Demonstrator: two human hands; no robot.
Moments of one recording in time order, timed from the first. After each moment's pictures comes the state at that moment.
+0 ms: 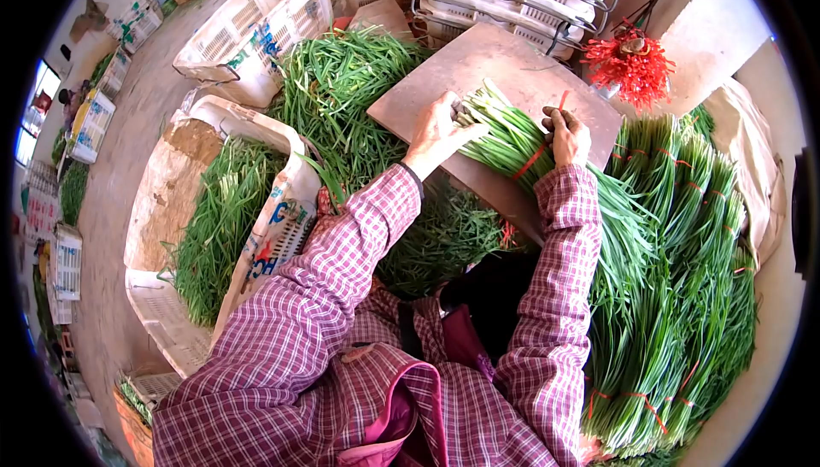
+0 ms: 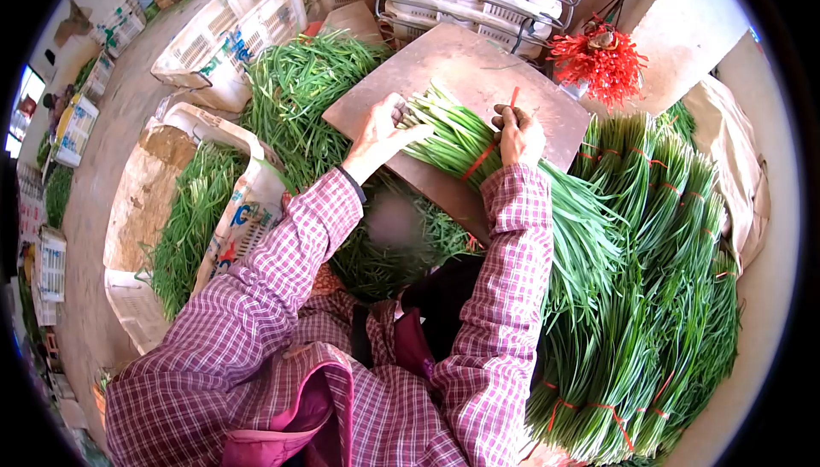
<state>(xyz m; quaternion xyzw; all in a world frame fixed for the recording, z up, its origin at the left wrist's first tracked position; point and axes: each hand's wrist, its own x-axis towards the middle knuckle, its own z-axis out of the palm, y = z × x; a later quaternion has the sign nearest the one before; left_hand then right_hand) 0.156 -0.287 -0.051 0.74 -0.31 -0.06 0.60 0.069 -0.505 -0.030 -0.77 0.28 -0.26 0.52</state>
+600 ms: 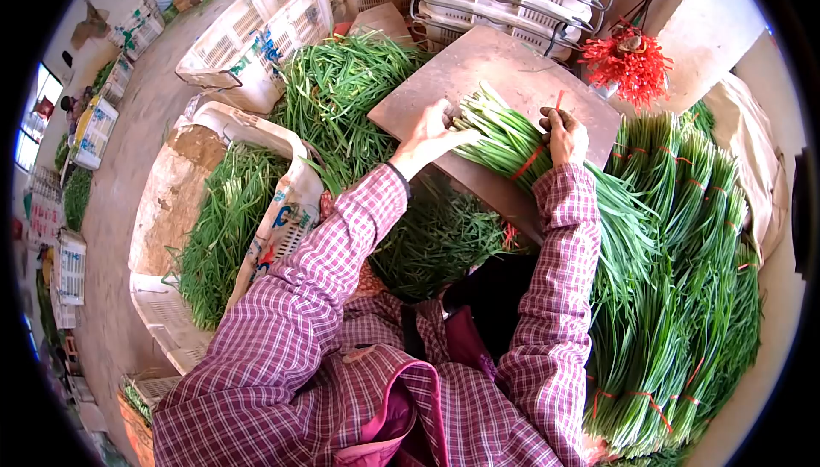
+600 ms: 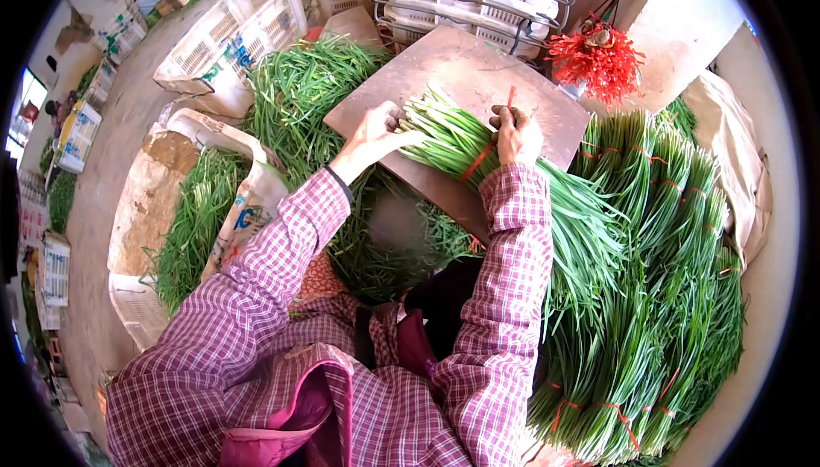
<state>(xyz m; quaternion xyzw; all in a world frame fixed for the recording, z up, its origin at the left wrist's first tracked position) 0.163 -0.276 -0.054 0.74 -0.29 -0.13 0.60 0.067 -0.501 -0.028 -0.78 0.27 -0.27 0.49</state>
